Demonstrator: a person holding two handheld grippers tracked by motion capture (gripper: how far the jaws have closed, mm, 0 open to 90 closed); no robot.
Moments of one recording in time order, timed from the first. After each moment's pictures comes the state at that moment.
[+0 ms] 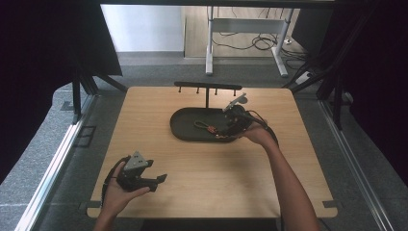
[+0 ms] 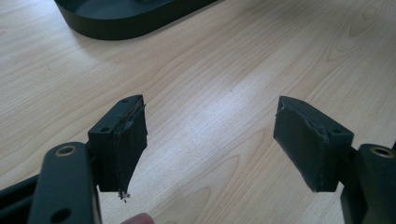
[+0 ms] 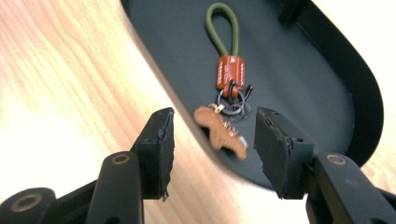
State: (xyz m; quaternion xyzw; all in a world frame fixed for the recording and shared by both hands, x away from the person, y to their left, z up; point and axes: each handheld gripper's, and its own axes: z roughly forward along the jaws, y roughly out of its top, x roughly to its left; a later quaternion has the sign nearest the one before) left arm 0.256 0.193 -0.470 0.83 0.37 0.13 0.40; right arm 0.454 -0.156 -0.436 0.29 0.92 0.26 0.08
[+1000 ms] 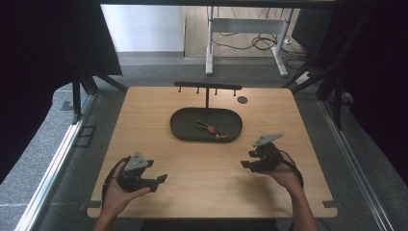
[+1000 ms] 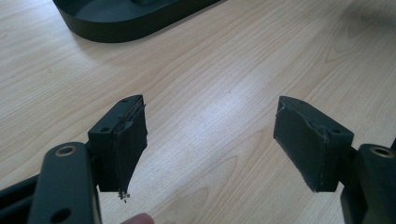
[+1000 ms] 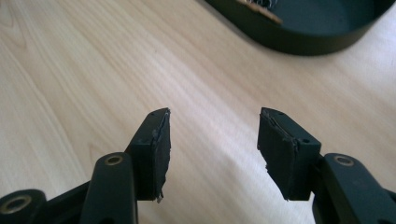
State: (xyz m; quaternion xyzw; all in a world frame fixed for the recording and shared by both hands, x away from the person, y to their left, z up) left arm 0.254 0.191 -0.468 0.83 0.37 0.14 0.39; right arm 0.339 -0.239 -0.475 0.33 0.88 0.33 0.10
